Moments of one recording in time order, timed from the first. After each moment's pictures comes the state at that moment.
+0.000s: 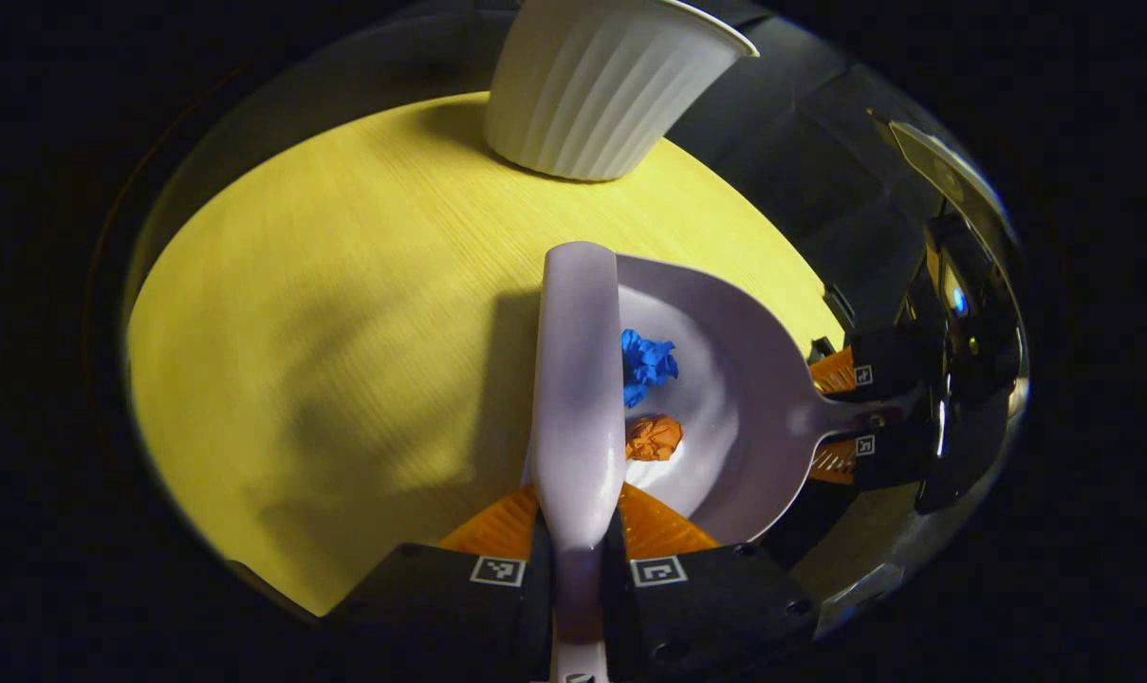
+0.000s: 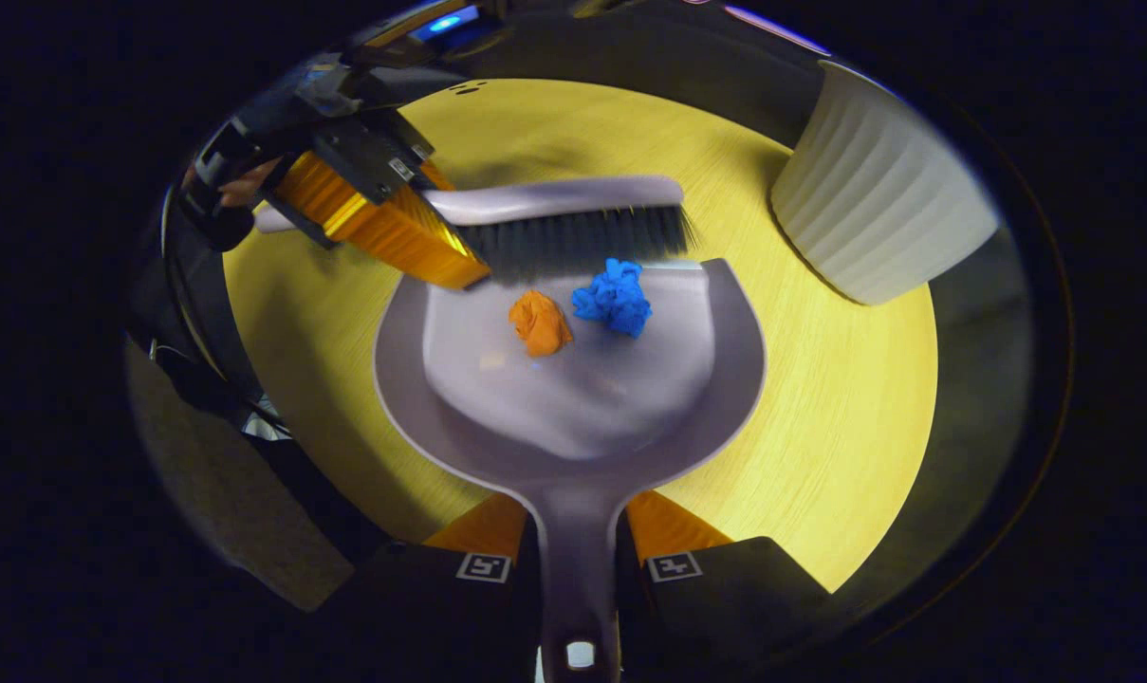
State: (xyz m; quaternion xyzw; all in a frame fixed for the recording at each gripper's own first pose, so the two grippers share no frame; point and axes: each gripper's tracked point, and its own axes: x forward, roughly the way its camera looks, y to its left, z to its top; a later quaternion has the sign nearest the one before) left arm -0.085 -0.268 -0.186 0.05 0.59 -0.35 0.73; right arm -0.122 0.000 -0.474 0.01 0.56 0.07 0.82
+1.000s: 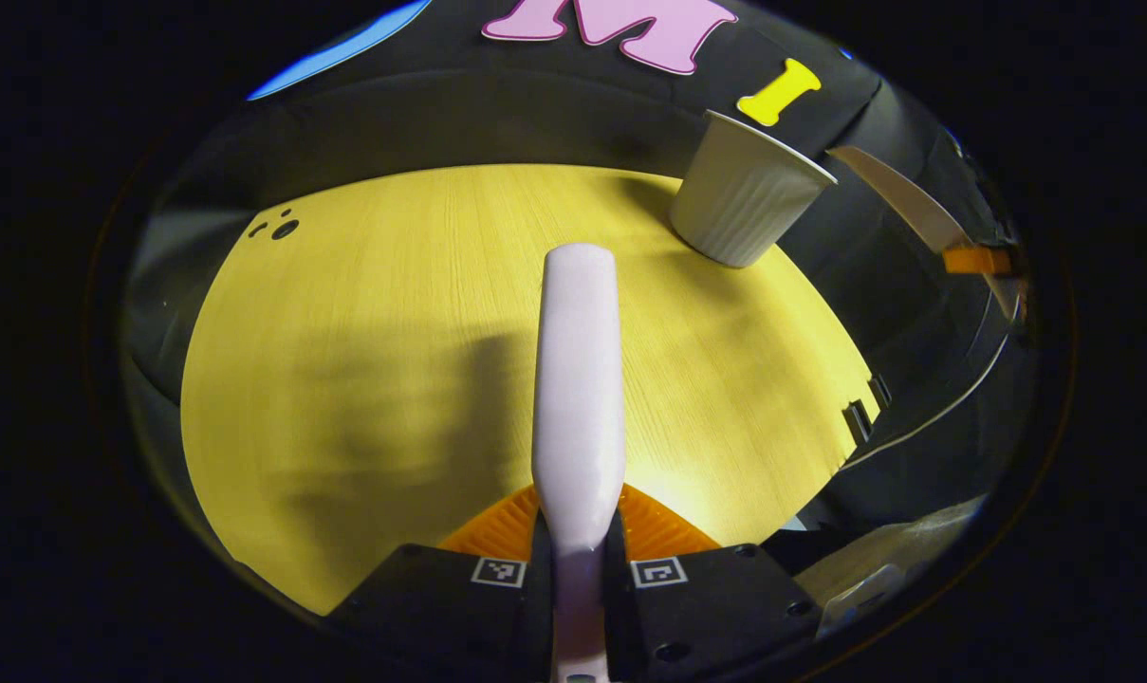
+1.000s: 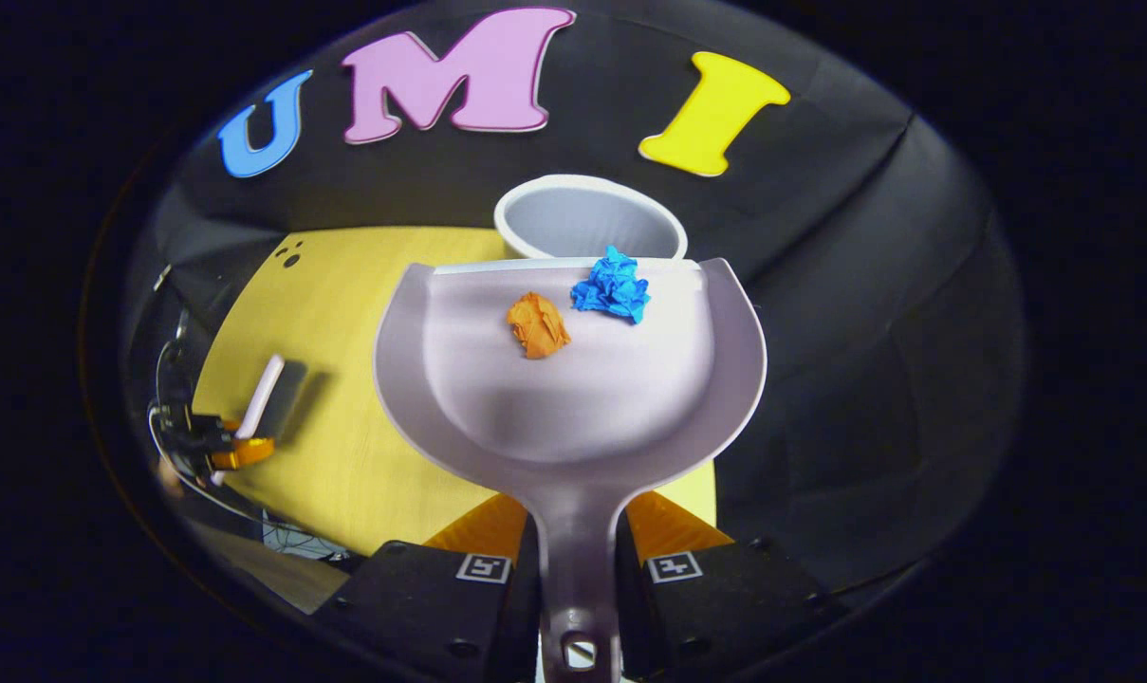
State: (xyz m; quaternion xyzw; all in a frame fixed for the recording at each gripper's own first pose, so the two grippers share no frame) left arm -0.082 -0.206 -0.167 -0.05 0.53 -0.20 0.82; right arm -0.107 -0.172 -0.227 0.07 0.49 -0.21 0.84
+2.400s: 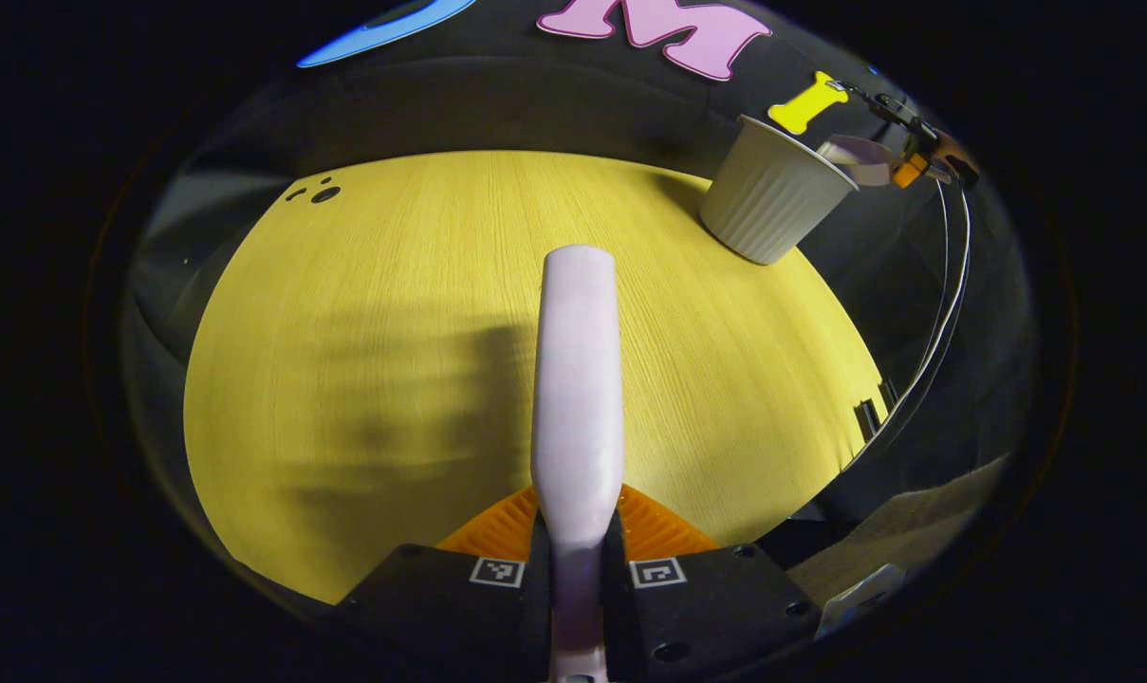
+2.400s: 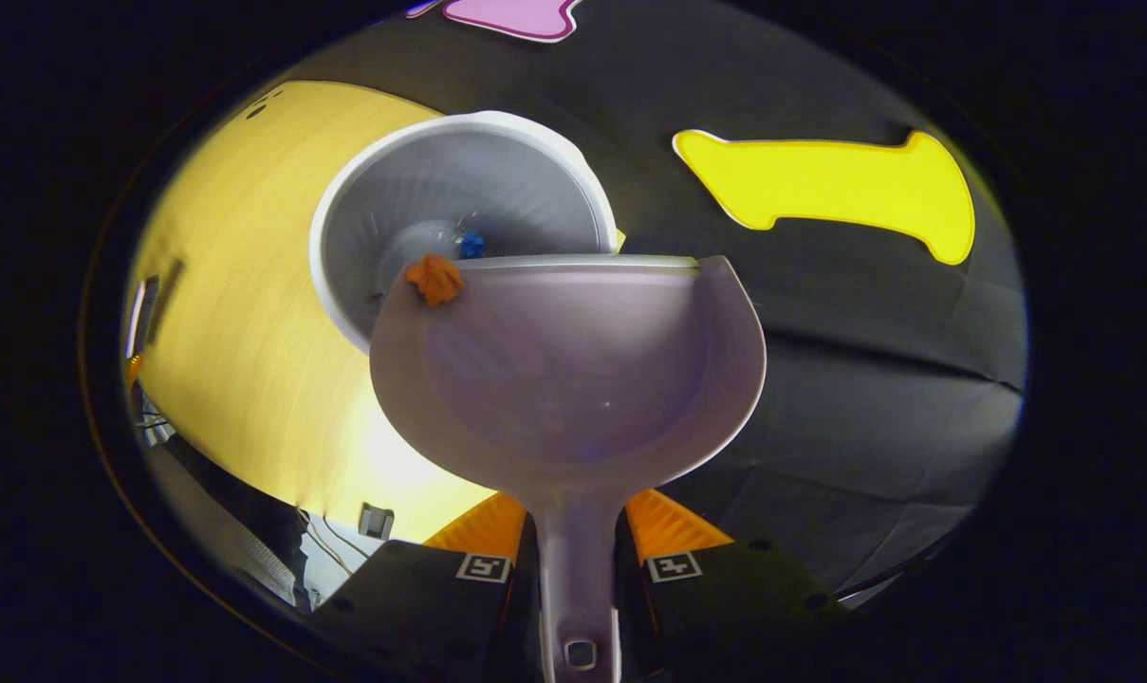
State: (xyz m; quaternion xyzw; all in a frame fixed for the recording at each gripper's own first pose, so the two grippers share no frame) left arm -0.113 -0.166 -0.176 -0.07 0.54 -0.17 0.82; right arm -0.008 -0.326 -0.219 -0.18 0.69 -0.14 0.68
